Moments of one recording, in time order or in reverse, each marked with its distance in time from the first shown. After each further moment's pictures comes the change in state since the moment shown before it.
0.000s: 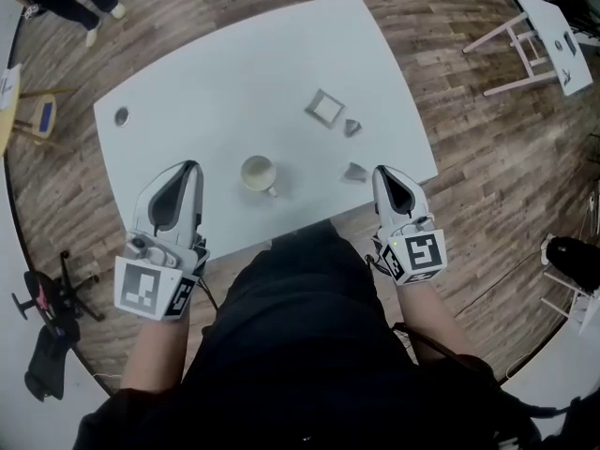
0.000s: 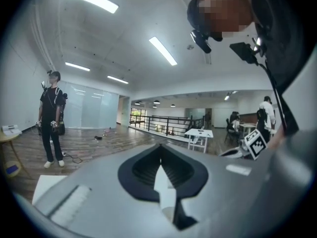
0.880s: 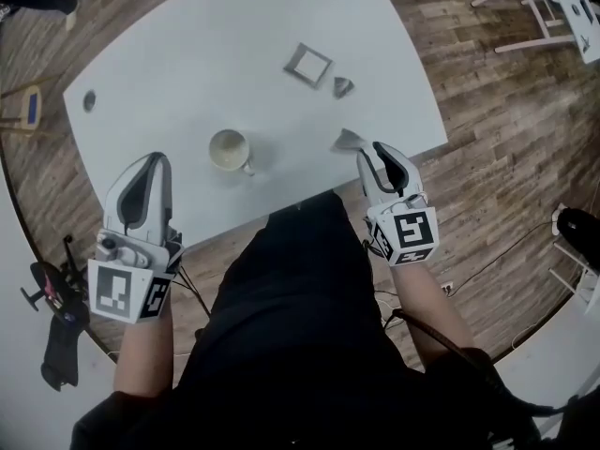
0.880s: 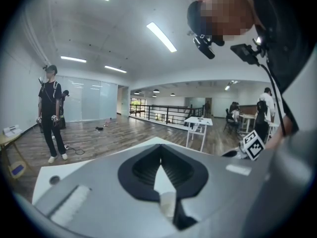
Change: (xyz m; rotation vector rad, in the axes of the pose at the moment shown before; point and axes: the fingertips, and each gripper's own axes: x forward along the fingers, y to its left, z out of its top) left arm 0.009 -0.005 -0.034 -0.003 0.156 0.012; right arm 0.004 -0.009 -0.080 0.066 0.161 0.006
